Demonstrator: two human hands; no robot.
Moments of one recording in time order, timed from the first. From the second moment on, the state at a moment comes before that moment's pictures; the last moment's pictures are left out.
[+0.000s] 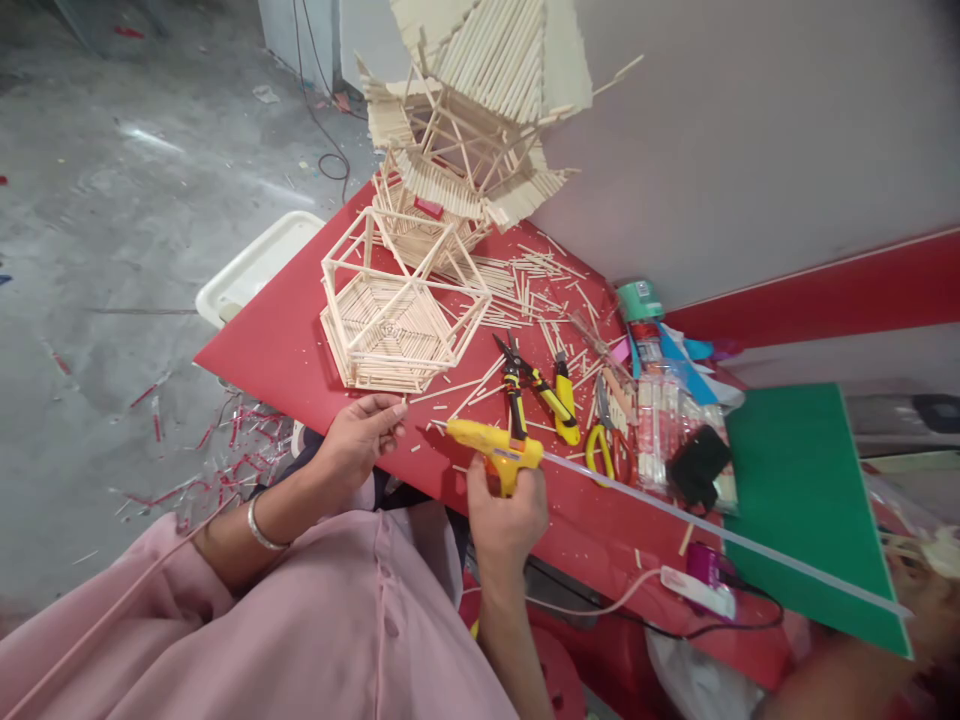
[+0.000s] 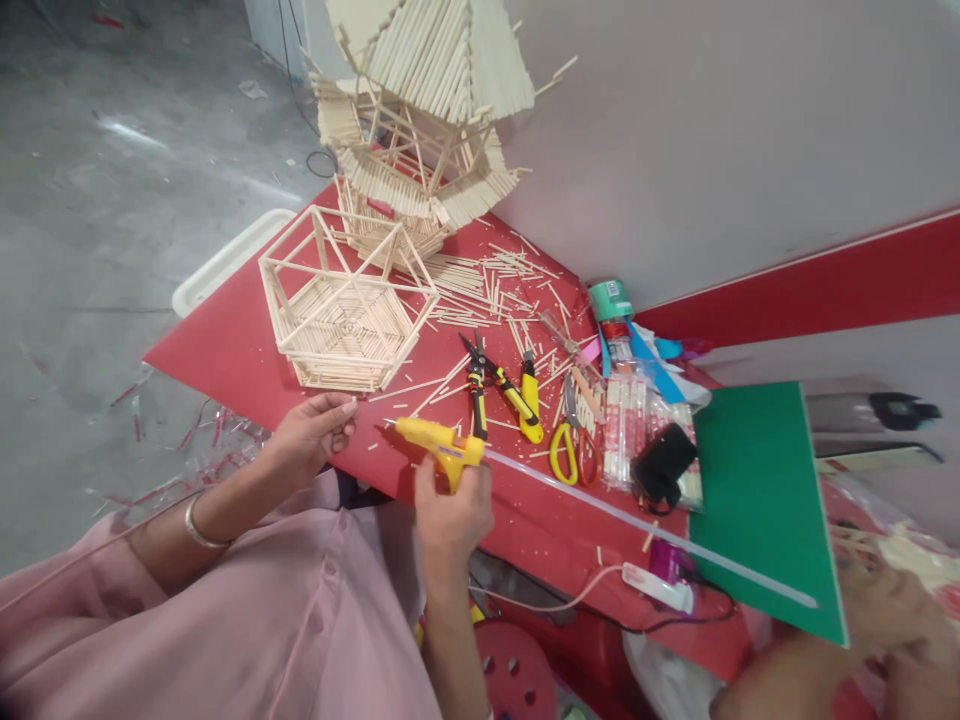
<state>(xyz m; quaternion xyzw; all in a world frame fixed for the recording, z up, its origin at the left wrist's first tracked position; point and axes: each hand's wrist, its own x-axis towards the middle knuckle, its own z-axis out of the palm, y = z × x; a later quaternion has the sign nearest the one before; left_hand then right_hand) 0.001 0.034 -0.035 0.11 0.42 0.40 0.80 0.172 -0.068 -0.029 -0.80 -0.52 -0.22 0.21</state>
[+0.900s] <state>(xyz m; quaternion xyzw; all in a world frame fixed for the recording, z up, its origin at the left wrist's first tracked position) -0.015 0.039 -0.039 0.13 0.33 0.27 0.90 0.144 -0.003 0.022 -0.66 -0.48 0.47 0.35</state>
